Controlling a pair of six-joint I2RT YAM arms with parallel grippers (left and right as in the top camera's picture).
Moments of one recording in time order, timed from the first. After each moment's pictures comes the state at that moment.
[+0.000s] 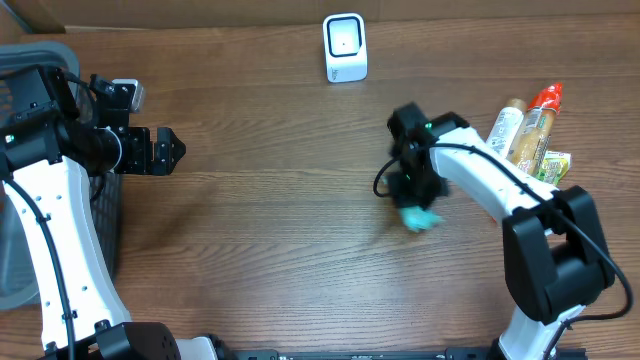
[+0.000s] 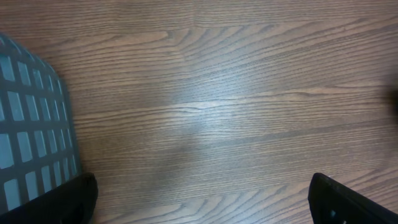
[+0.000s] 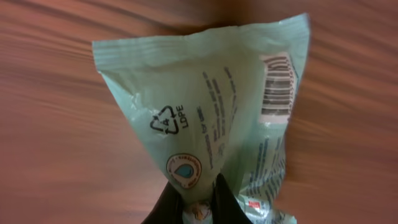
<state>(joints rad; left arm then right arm) 0.39 1.54 1.62 -1.26 0.32 0.40 0.43 1.91 1.36 -1.01 -0.20 0.18</state>
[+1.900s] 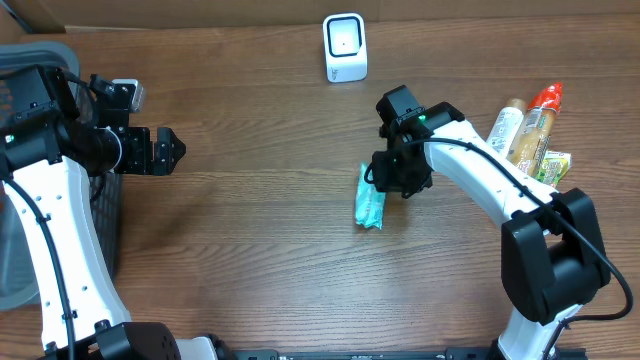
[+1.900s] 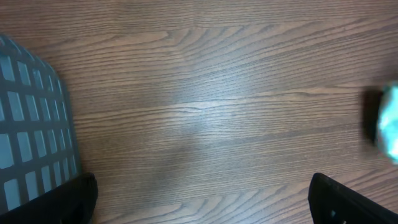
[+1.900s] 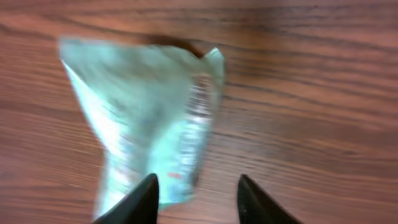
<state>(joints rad) 0.39 1.54 1.62 -1.26 0.32 0.40 0.45 1.92 1.44 -1.00 -0.17 0.39</state>
